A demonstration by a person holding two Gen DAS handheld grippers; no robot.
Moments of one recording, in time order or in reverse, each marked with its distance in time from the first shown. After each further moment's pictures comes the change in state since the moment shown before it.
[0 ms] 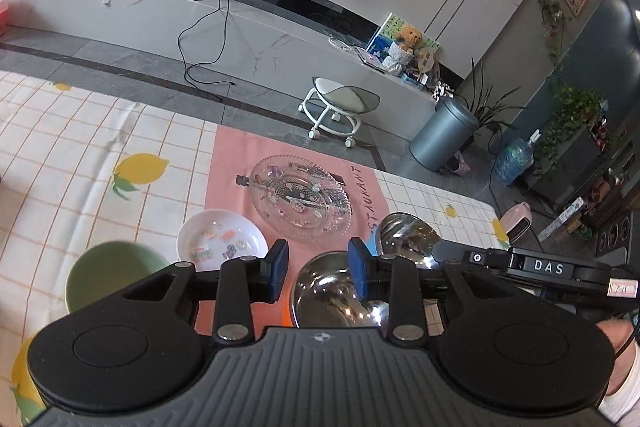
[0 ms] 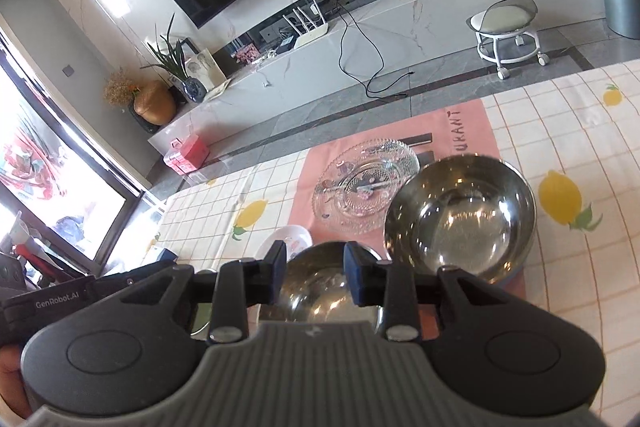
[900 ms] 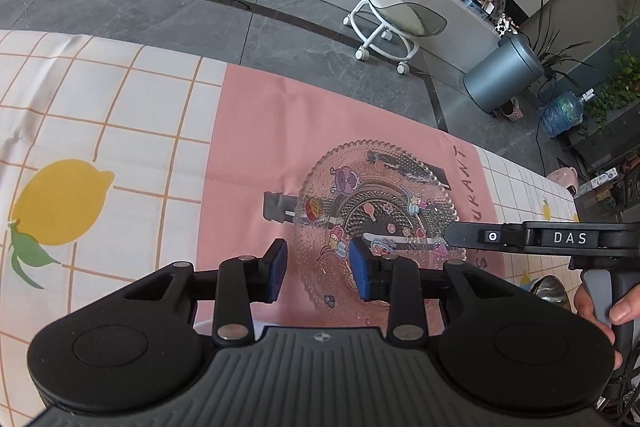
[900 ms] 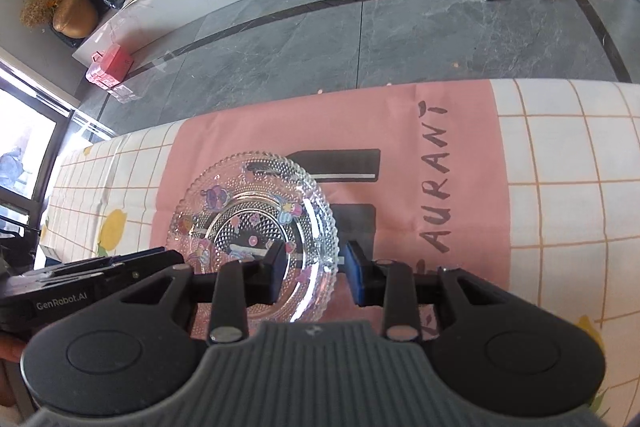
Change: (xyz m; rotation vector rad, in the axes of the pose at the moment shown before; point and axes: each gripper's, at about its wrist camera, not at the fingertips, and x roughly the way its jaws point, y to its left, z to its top) left arm 0.191 0.071 0.058 -0.115 0.304 0.065; right arm 0.204 -0.084 0.111 0.029 0.375 -0.156
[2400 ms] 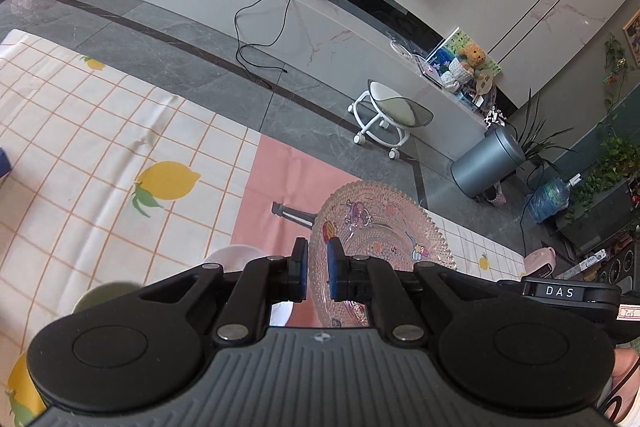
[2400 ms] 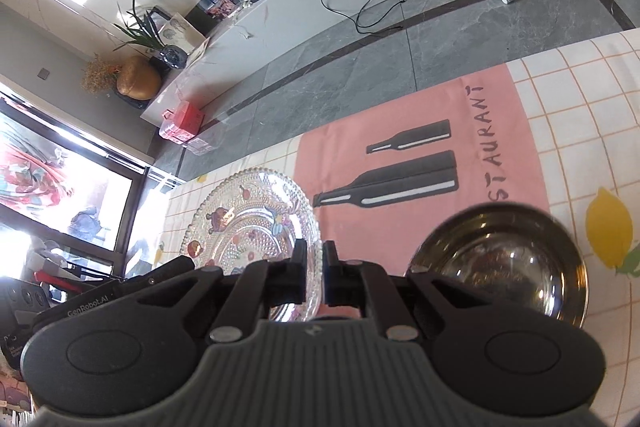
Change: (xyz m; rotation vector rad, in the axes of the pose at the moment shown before) left arm -0.168 -0.030 -0.070 -0.115 -0.279 0.005; right arm -0.125 0.048 -0.085 0.117 -0.143 0.232
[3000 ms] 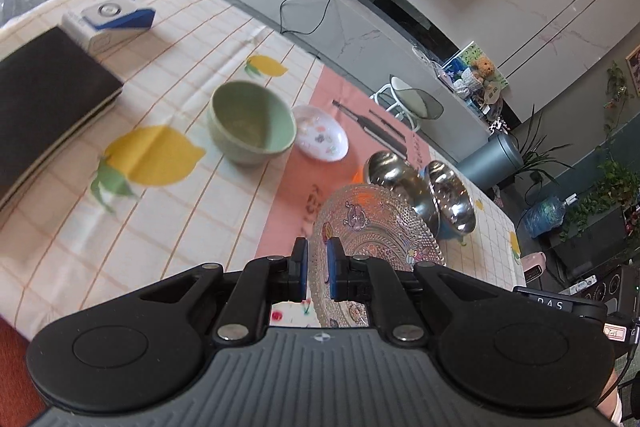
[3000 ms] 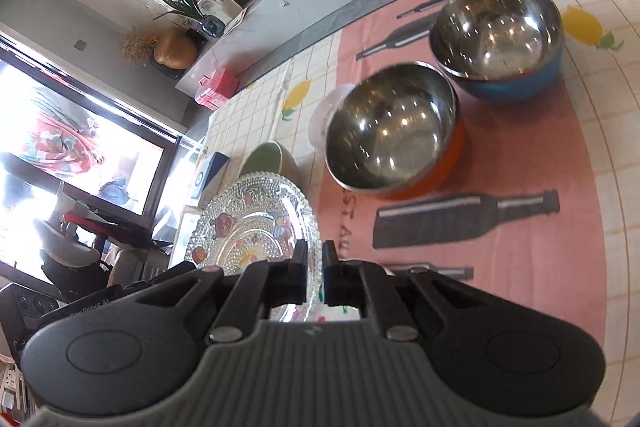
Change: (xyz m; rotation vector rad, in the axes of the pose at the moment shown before) left arm -0.112 0.055 -0.170 -0.145 -0.027 0.007; right arm -0.058 0.016 -0.206 -0.023 0.022 0.068
